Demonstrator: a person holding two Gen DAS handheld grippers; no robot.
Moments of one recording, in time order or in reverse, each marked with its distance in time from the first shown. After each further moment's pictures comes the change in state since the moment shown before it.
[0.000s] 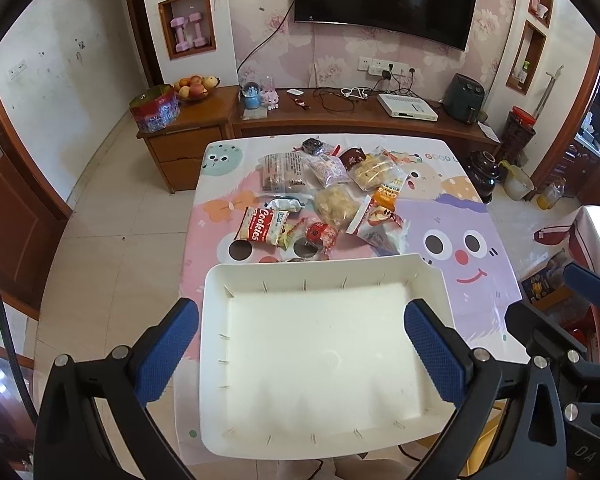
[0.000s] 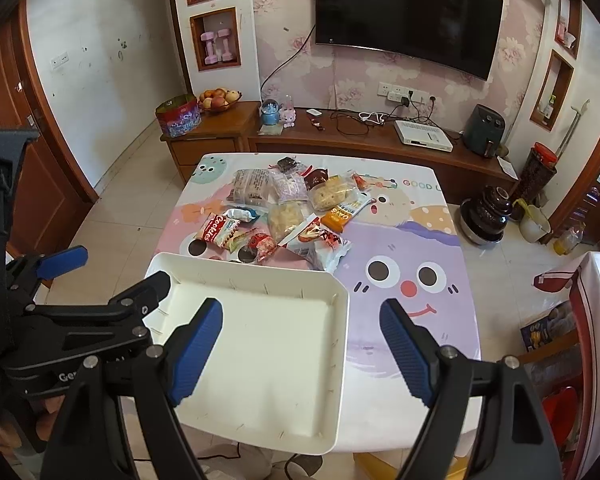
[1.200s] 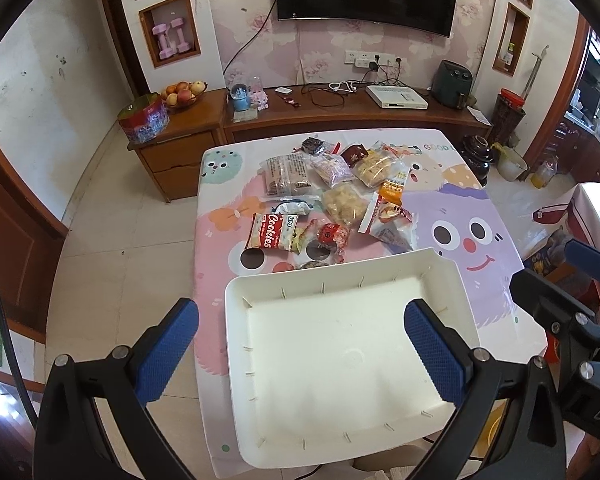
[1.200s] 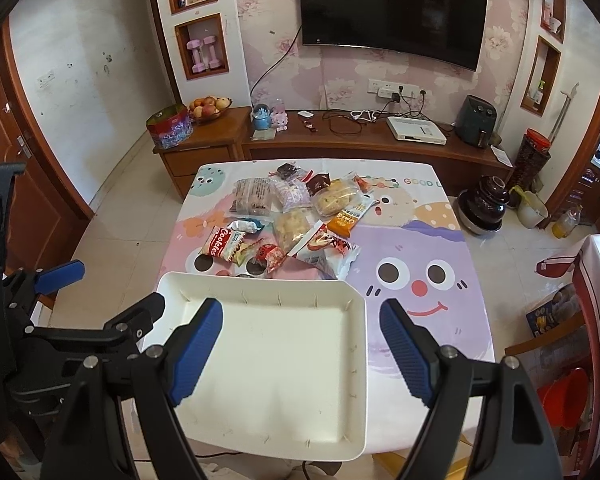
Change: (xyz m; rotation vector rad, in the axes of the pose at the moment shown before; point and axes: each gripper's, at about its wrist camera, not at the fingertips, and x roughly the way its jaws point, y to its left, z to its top) left arm 0.005 0.025 0.018 0.084 0.022 -0.024; right arm 0.011 0.023 0.015 0.073 -0.009 -0.031
